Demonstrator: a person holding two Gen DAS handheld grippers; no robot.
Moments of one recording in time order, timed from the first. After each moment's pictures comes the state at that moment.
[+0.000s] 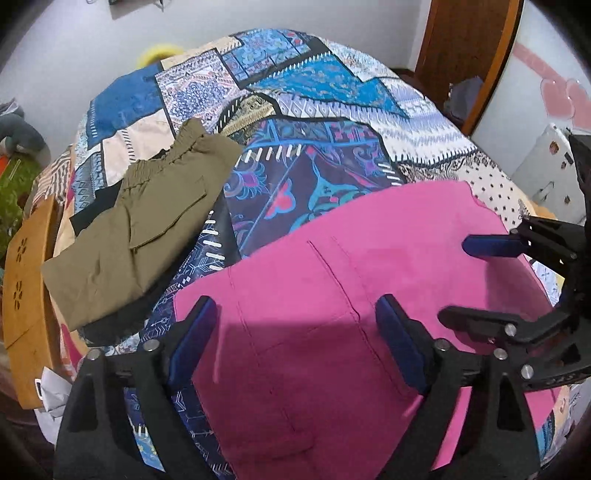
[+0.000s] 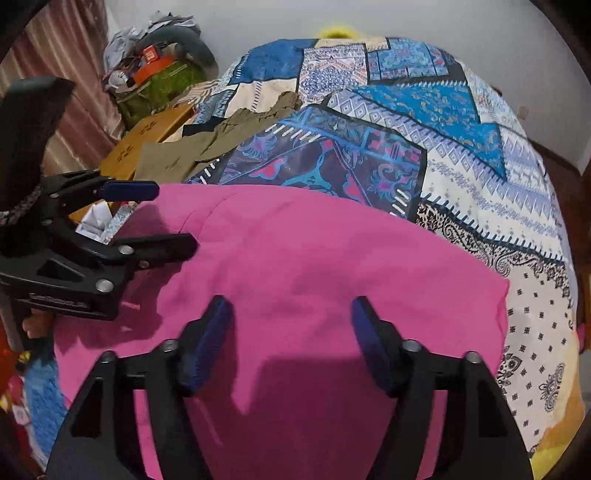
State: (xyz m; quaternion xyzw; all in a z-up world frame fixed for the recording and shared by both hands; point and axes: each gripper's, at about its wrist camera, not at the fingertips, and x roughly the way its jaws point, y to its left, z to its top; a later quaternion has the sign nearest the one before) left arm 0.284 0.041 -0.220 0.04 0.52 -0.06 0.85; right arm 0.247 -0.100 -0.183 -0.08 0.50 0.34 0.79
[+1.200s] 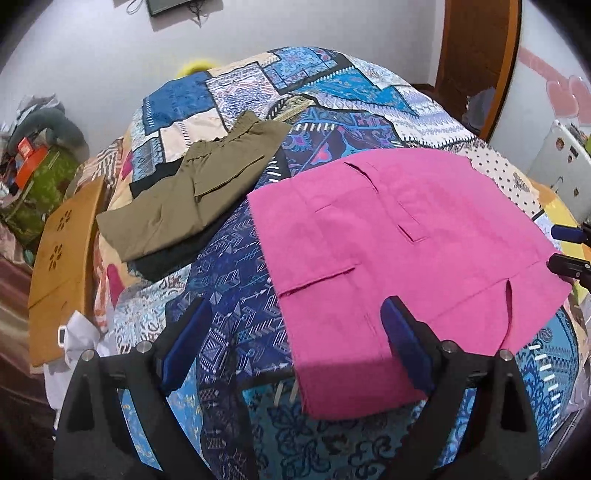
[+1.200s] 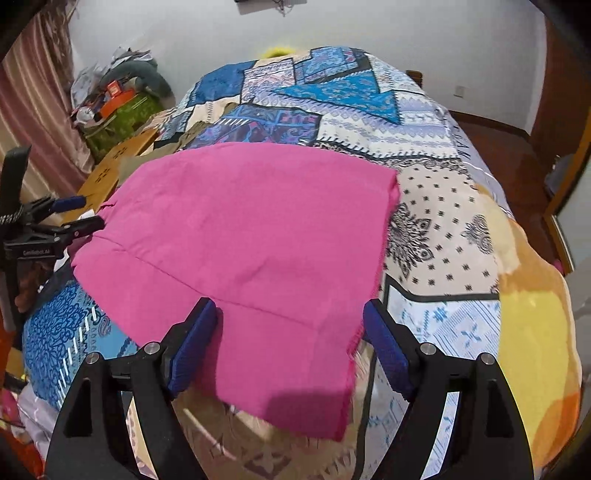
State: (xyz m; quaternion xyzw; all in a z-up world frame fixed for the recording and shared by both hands) left arm 0.169 0.067 -0.203 0.04 0.48 0.00 0.88; right arm 0.149 -0.207 -0.168 -0.03 0.48 0.25 0.84
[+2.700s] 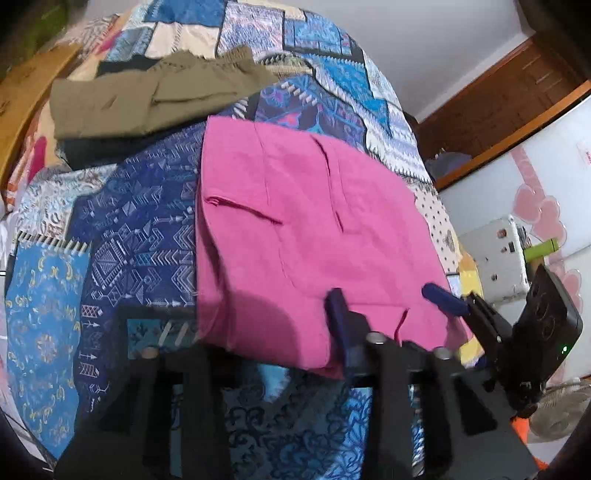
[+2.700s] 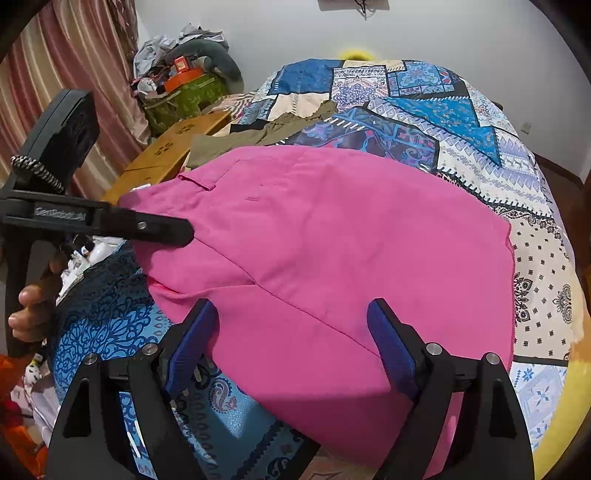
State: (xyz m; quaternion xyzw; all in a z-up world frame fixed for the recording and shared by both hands) left arm 0.168 0.074 -0.207 -0.23 0.53 -0.06 0.82; right arm 0.139 -0.111 -0.168 -0.06 0.45 0.36 0.81
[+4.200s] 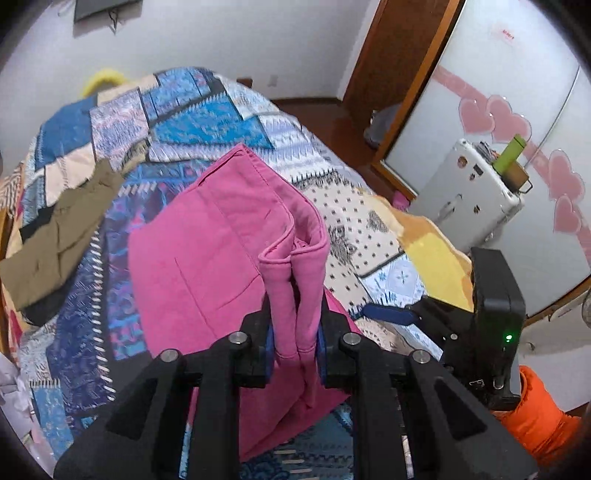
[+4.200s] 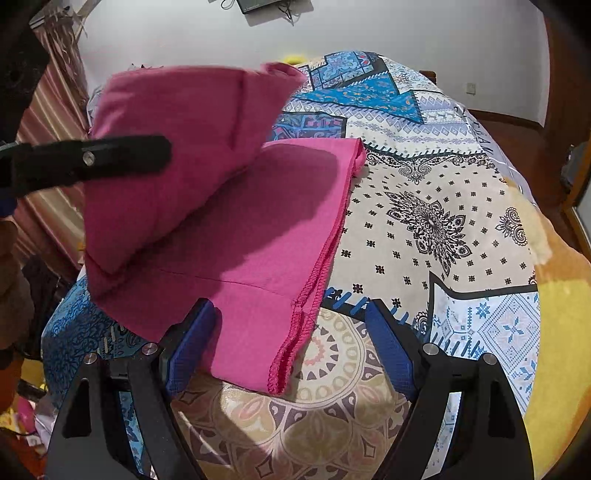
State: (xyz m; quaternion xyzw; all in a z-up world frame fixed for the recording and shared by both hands) left arm 0.201 -0.078 -0.142 -0.03 0.48 -0.18 0.86; right arm 0.141 -0.192 -0.176 0.02 0.46 0.28 0.84
